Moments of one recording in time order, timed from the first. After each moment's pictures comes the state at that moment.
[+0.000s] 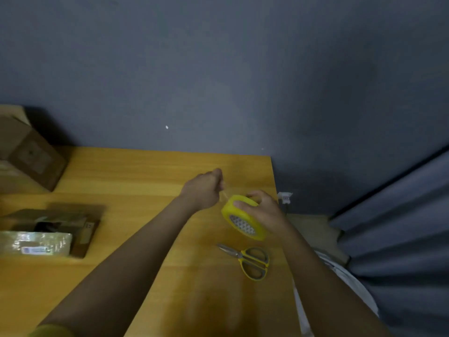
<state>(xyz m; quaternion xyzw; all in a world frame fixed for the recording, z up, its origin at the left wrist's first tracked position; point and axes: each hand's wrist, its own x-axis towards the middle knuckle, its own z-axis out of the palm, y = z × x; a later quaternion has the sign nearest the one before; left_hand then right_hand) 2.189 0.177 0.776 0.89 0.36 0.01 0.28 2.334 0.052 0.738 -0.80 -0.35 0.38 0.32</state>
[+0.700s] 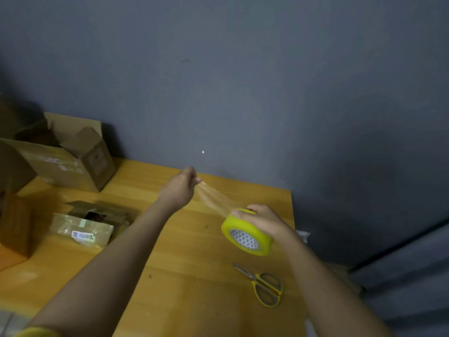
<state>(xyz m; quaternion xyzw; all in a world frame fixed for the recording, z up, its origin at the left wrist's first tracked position) 2.073 0.199 0.812 0.80 0.51 0.19 0.25 2.284 0.078 0.786 -0.75 -0.44 0.43 0.25</state>
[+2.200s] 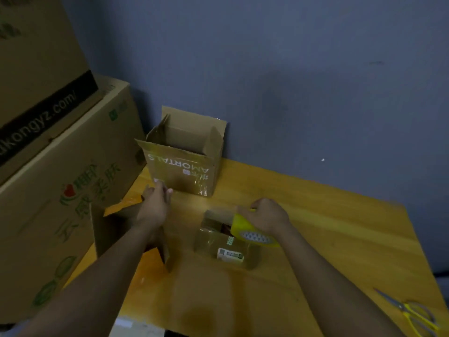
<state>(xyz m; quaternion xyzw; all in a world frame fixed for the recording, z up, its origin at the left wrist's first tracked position) 1.630 0.409 0.720 0.67 0.66 0.16 0.31 1.881 0.313 0.774 -0.80 -0.54 0.27 0.03</state>
